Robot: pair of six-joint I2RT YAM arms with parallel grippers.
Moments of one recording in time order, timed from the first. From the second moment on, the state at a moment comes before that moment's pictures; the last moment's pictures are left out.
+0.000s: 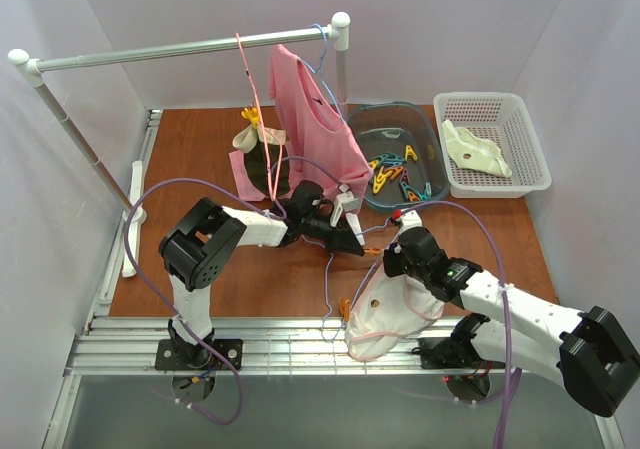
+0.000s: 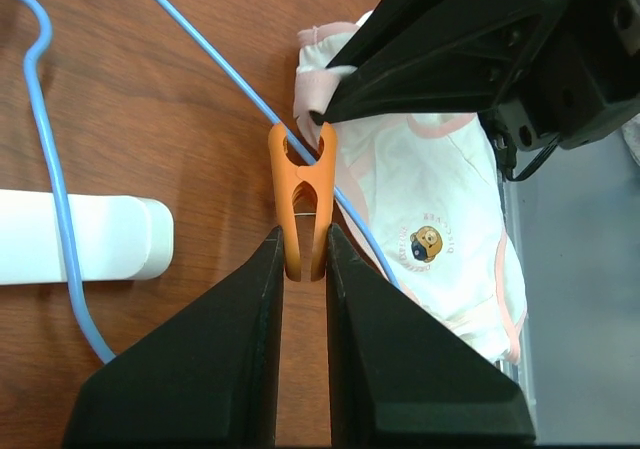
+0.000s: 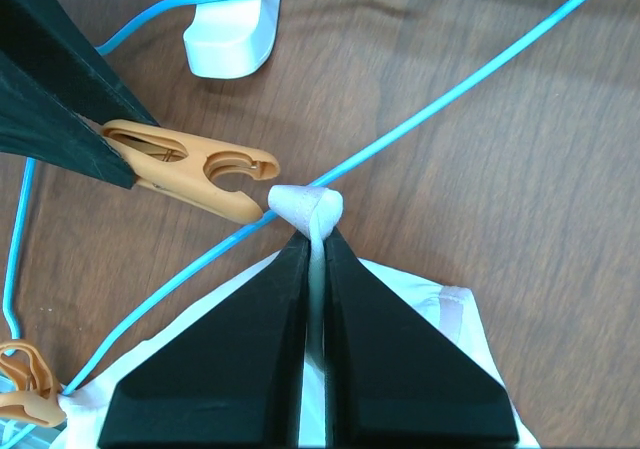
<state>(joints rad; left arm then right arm) -0.71 1.91 0.95 0.34 0.95 -0.10 0.76 0.96 0.40 -0.20 0.17 0.38</state>
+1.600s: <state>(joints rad) -0.73 1.98 1.00 0.39 0.97 -0.14 0.74 1.00 0.36 -0.14 0.11 0.38</state>
